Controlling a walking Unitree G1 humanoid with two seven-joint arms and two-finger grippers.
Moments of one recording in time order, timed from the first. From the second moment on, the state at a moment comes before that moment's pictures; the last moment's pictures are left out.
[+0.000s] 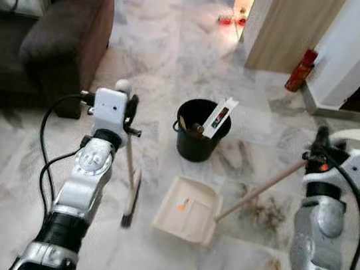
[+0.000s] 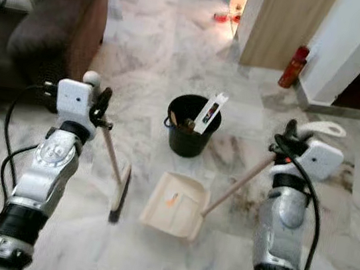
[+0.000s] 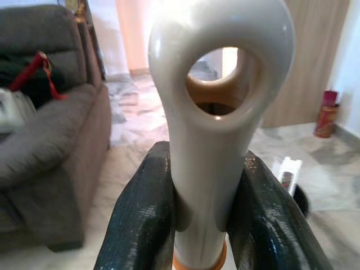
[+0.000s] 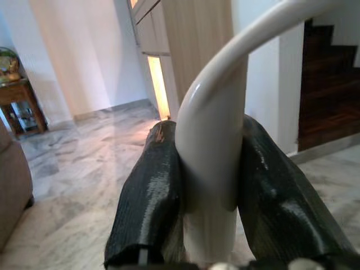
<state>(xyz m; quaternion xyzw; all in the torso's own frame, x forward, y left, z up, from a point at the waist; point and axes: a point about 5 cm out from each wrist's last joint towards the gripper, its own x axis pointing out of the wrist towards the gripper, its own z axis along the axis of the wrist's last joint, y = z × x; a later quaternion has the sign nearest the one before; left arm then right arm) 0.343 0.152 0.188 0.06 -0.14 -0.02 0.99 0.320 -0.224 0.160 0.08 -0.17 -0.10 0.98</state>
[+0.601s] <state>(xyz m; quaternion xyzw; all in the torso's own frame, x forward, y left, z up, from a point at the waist) 0.342 0.151 0.187 0.06 -0.14 -0.02 0.99 0.317 -0.237 0.233 0.09 -0.30 -0.14 0.94</state>
